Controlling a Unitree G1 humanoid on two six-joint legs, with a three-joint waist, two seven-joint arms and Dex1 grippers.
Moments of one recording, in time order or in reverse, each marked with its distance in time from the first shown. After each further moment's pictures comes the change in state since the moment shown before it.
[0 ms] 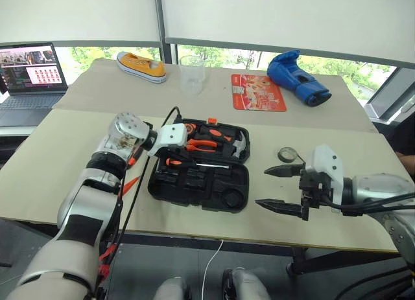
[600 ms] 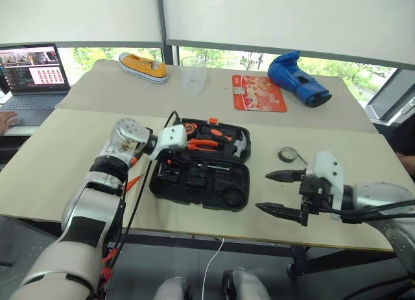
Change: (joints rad) left arm 0.002 -0.012 0.134 -0.058 -0.167 0.261 -0.111; right arm 0.125 0.021 -0.101 -0.041 0.036 0.041 -0.091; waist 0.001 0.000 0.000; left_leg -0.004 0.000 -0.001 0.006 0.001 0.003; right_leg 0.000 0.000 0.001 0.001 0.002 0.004
